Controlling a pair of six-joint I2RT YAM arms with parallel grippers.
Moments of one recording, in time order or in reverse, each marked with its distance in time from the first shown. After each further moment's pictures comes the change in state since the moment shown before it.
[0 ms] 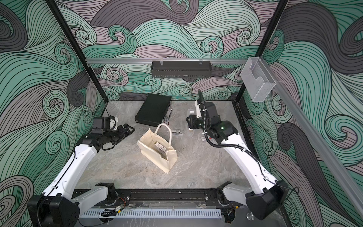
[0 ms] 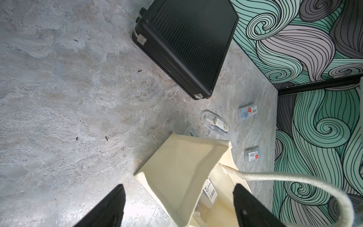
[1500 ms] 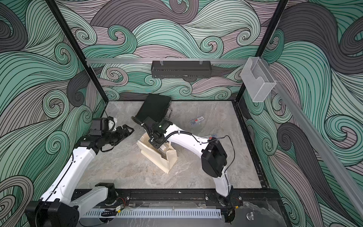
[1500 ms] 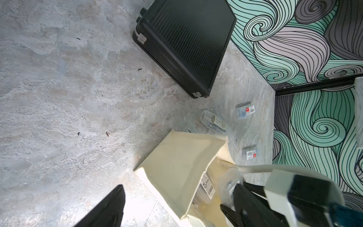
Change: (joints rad) left arm 0.000 -0.042 -0.011 -0.023 -0.004 -0.004; right arm 0.406 0.716 0.412 -0.316 0.118 -0.261
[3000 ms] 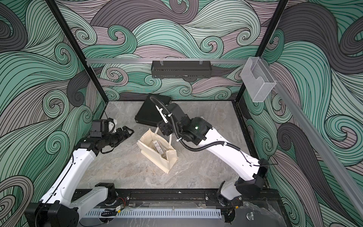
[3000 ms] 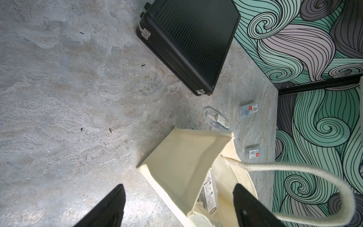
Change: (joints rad) left arm 0.003 -0.021 -0.027 0.001 -0.004 0.000; right arm -0.095 -0.544 -0.116 0.202 0.203 0.003
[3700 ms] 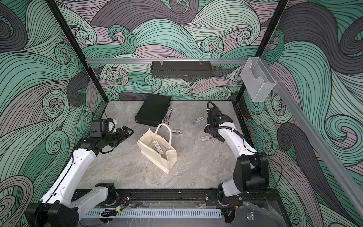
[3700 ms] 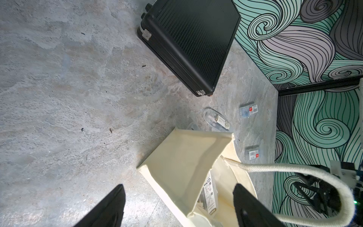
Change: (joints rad) left arm 0.001 0.000 0.000 0.001 -0.004 -0.004; right arm -0.711 0.076 -0.500 -0.097 -0.063 0.710
